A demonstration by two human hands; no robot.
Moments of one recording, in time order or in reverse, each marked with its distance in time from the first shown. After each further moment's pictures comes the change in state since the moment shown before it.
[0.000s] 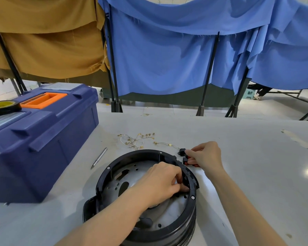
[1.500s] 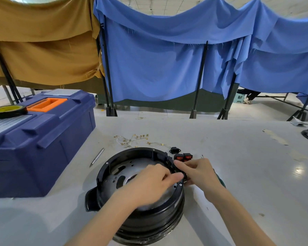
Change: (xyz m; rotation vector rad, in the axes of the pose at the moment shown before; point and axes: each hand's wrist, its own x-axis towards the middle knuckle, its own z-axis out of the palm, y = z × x) left_hand -0.038 0.037 -0.019 -0.112 -0.104 -0.187; right_hand -0.092 -0.002 -0.034 0.133 -0.279 -0.026
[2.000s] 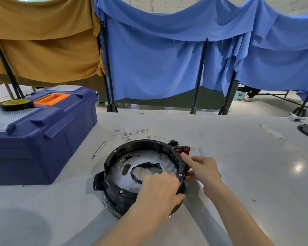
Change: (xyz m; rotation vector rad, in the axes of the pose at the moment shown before) left_hand -0.036 0.037 0.044 0.670 0.166 0.039; right_hand -0.015 0.016 -0.005 0.206 0.154 0.091
